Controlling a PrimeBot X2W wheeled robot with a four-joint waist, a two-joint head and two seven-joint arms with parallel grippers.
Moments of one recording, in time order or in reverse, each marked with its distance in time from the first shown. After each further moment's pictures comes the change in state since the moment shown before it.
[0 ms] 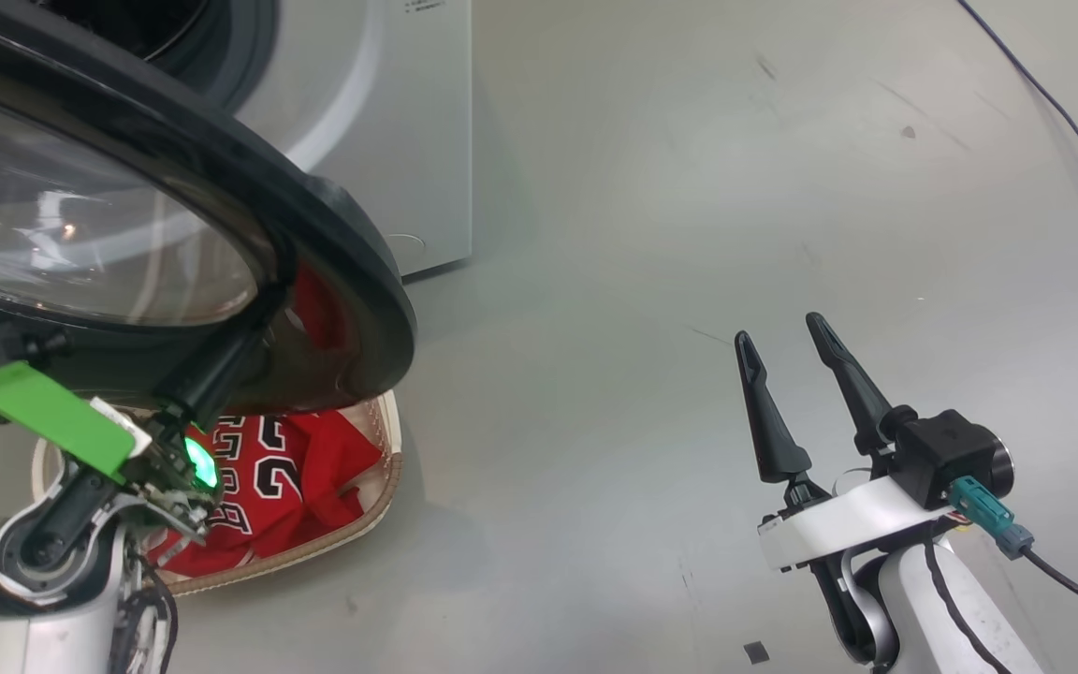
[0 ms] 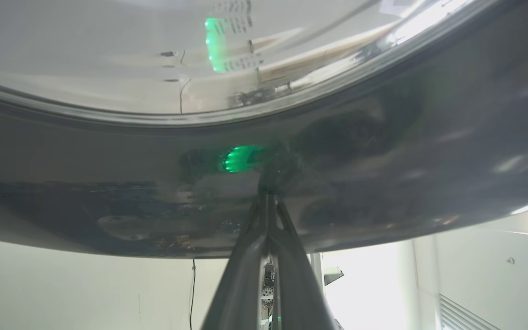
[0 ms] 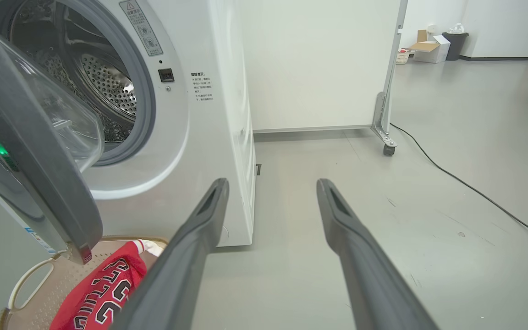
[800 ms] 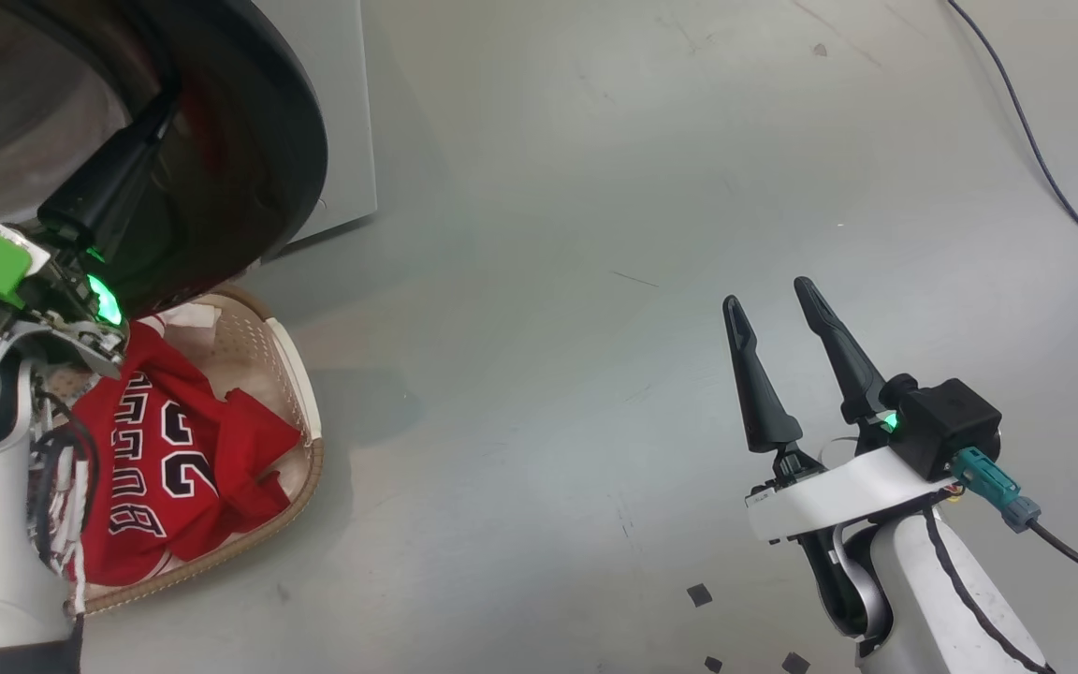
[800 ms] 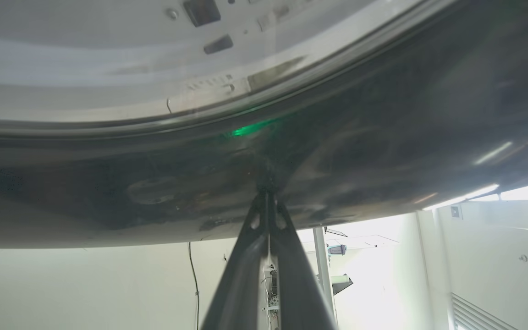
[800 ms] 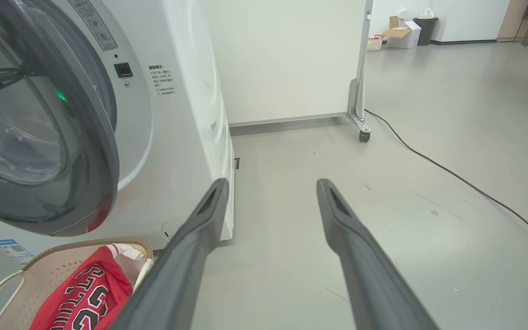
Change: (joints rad) left arm -0.318 0.065 0.029 0.136 0.066 0.053 -0.044; right arm -0.058 0.004 0.028 -0.011 0.063 0.005 0.000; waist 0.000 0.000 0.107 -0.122
